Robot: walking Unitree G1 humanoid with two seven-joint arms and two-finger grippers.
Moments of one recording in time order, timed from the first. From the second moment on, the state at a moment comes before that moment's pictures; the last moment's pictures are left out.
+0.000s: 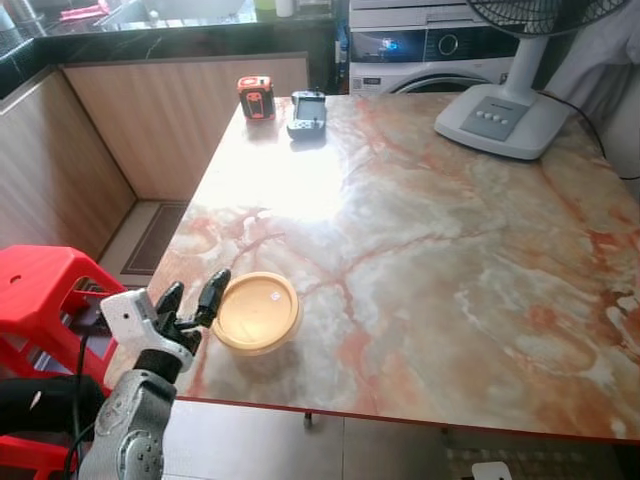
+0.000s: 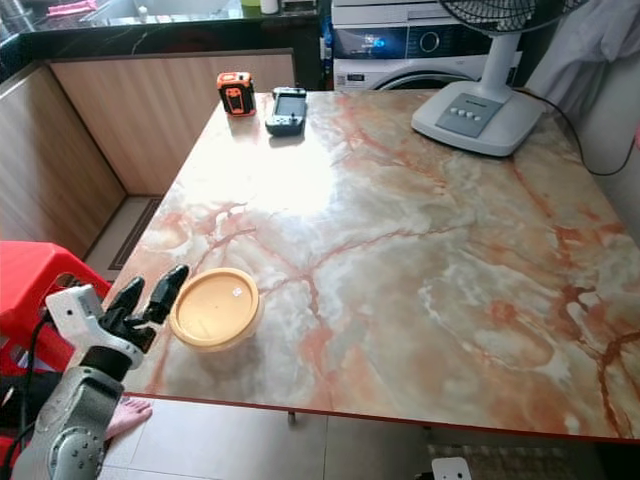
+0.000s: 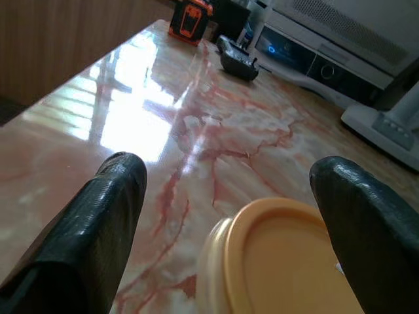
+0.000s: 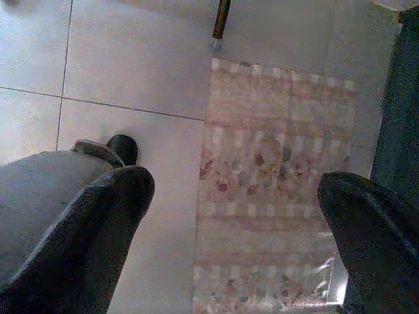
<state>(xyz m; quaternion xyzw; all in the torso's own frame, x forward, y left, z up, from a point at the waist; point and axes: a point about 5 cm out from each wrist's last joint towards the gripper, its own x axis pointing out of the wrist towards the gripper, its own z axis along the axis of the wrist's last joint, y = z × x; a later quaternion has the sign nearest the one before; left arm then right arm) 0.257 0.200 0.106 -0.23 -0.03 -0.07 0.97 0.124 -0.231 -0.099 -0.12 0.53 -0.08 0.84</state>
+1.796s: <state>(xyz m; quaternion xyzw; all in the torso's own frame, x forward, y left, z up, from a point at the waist) 0.277 0.163 0.074 -0.30 0.05 -0.20 0.93 0.135 -0.234 -0.096 -0.14 0.52 -0.07 0.84</state>
